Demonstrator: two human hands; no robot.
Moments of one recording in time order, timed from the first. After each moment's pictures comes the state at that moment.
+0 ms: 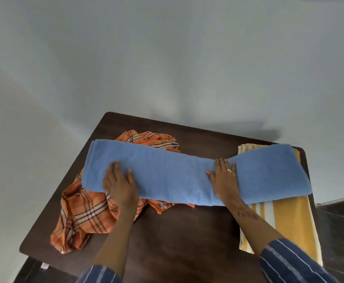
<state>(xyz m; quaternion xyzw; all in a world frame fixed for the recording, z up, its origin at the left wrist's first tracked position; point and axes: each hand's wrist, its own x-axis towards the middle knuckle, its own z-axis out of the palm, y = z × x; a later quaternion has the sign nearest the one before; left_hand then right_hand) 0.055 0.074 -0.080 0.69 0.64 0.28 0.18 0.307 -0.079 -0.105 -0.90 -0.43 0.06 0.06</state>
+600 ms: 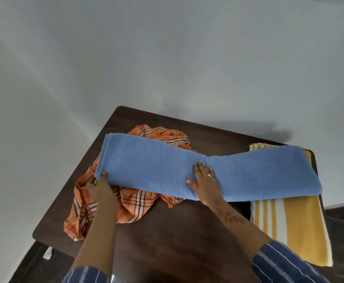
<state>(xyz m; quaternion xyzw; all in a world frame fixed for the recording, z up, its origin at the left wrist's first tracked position) -0.030 0.118 -0.080 0.21 0.65 0.50 0.53 0.224 -0.047 -0.100 -0.84 -0.51 0.19 0.07</state>
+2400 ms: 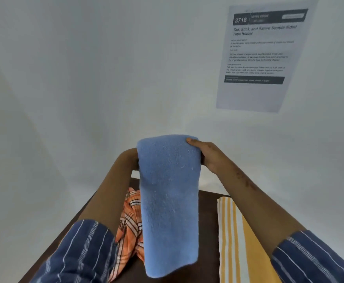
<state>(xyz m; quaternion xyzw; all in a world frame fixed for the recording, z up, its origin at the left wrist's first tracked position) 0.153 0.059 0.234 0.65 0.49 0.10 0.57 0.330 -0.069 0.213 -0.60 -0.30 0.40 0.62</state>
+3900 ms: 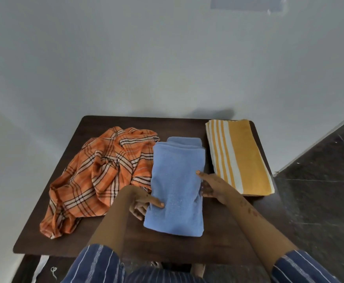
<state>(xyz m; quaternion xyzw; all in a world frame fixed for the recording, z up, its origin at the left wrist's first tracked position) 0.032 -0.003 -0.034 0.57 0.41 -0.44 0.56 0.208 -0.206 -0.037 -0.72 -0.03 0.52 0.47</state>
